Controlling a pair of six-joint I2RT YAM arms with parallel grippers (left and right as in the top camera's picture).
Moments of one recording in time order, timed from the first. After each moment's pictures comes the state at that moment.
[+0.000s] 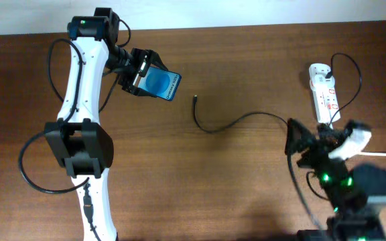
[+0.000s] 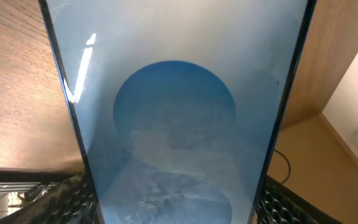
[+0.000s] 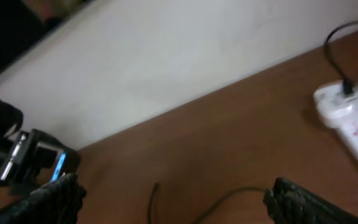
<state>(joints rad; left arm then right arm) -0.07 2.35 2.41 -1.60 0.71 -1.04 -0.05 0.50 0.62 -0.33 -0.23 0.51</state>
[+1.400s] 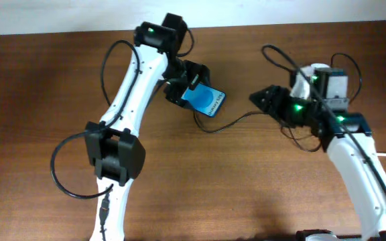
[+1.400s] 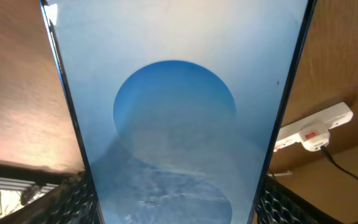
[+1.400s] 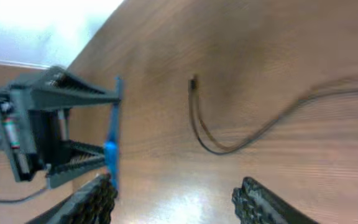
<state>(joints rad) -0.38 2.35 2.41 -1.53 0.53 -1.30 0.02 1.38 1.06 -0.49 -0.63 0.60</state>
